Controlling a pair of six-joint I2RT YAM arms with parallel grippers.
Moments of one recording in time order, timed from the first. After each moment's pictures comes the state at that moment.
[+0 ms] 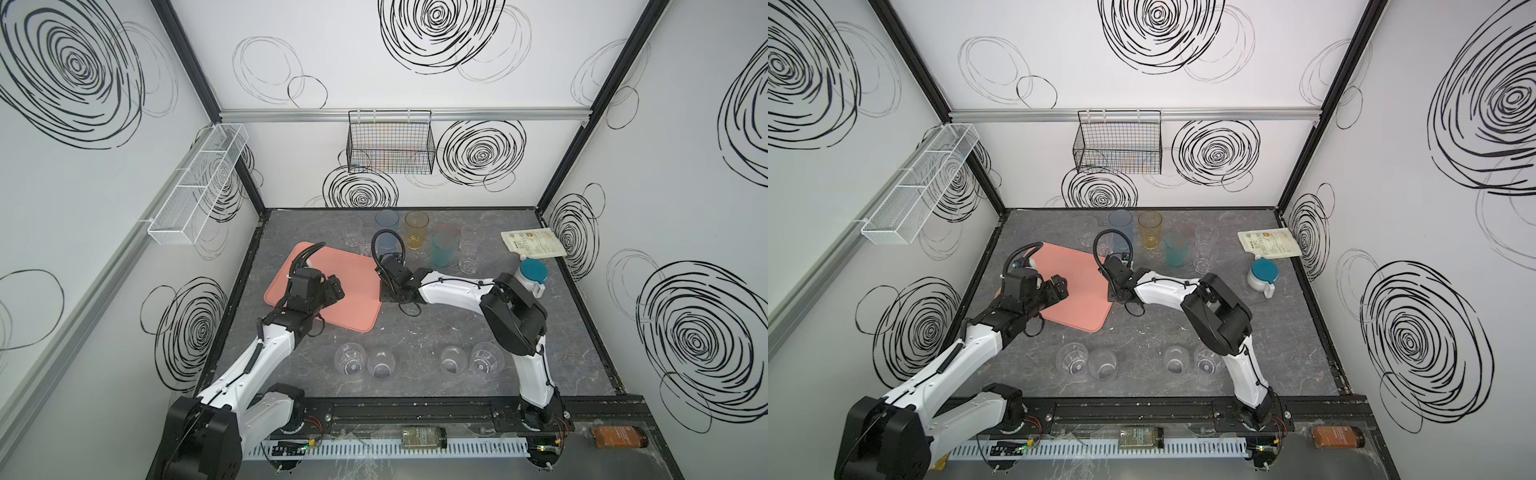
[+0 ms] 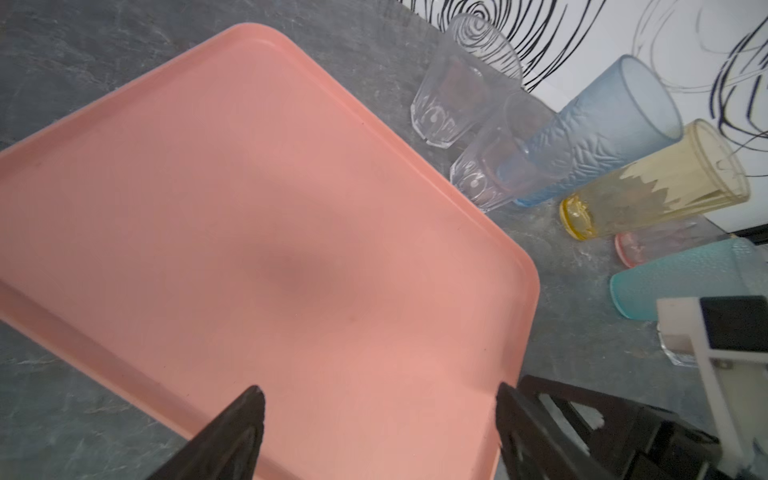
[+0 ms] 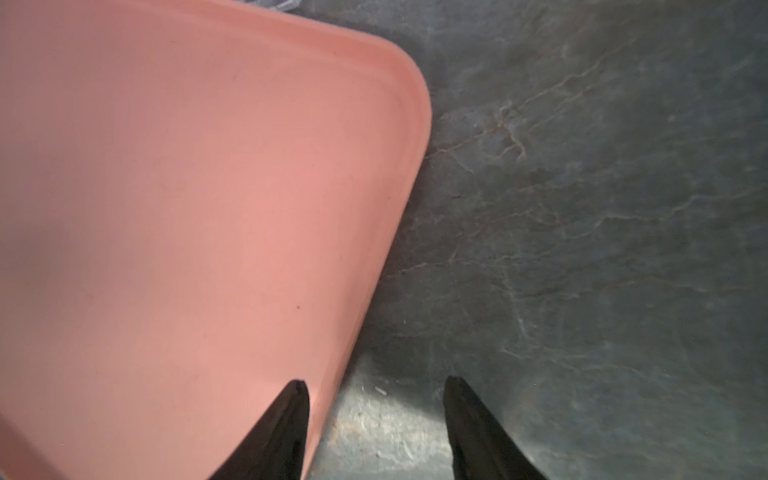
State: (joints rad) left arm -0.20 1.05 0.58 -0.24 -0.11 -0.63; right arm 0.85 2.10 1.46 -0.41 0.19 0.80
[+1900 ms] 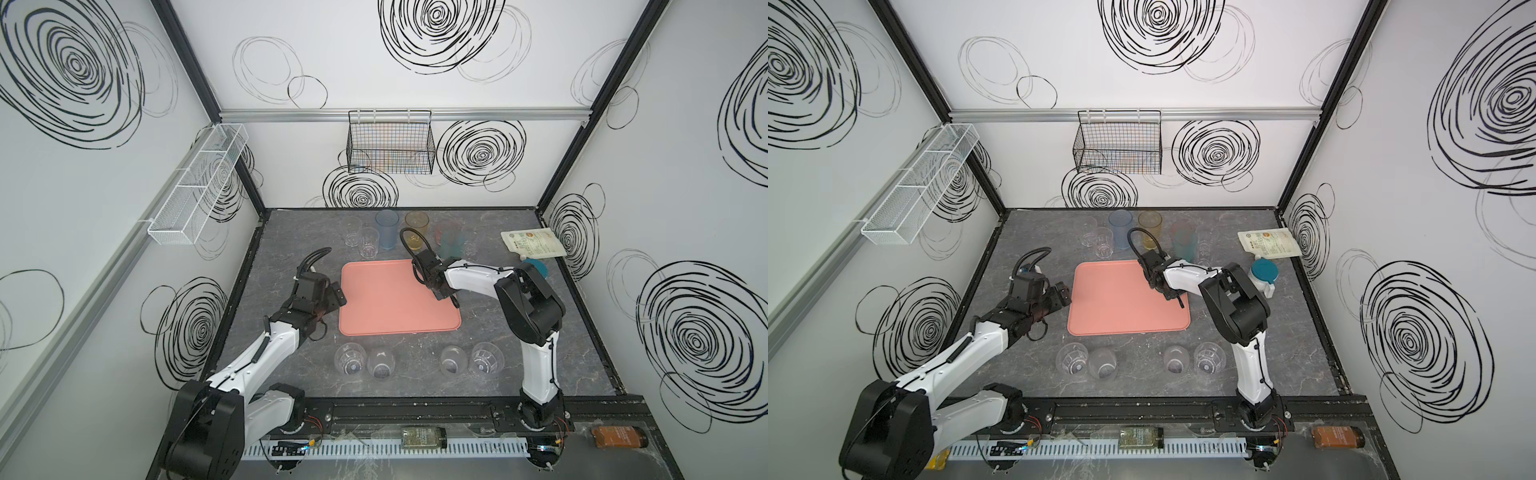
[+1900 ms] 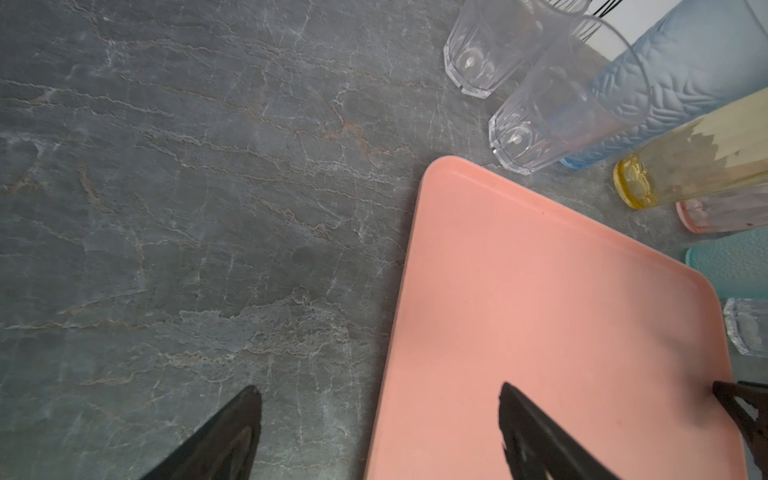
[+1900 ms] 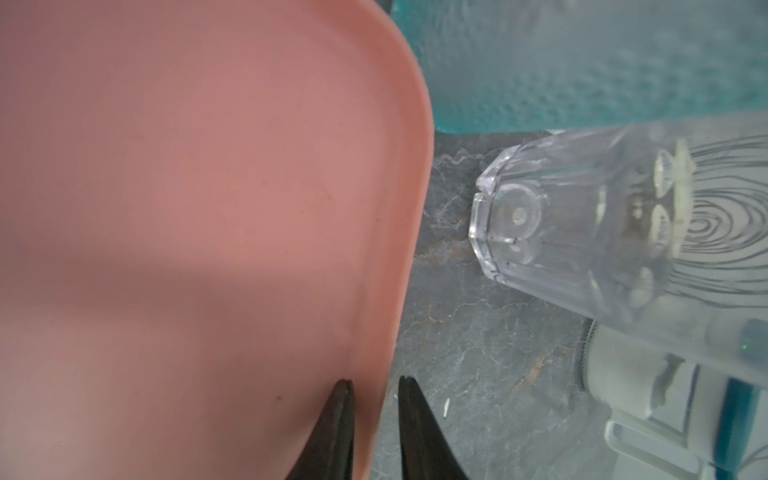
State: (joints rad) left arm -0.22 1.12 0.55 -0.22 -0.12 -0.64; right arm 0.62 2.03 1.31 -0.66 0.63 0.18
